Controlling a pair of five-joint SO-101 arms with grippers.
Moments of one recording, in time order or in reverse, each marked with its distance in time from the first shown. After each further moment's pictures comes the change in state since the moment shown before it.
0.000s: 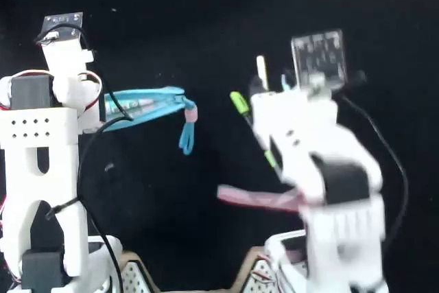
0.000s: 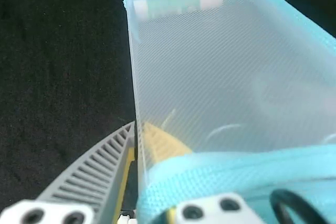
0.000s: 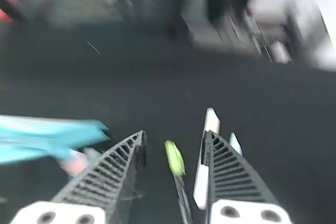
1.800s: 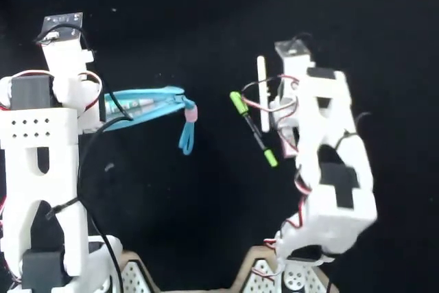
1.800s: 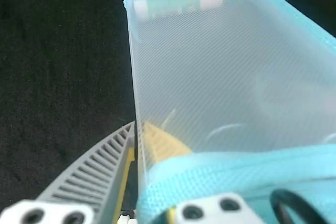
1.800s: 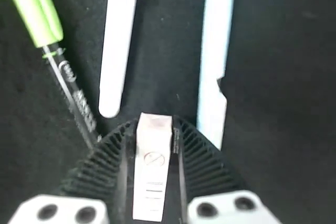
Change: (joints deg) left arm 0.0 0.0 0.0 0.0 0.0; right arm 16.6 63.7 -12.3 -0.9 16.7
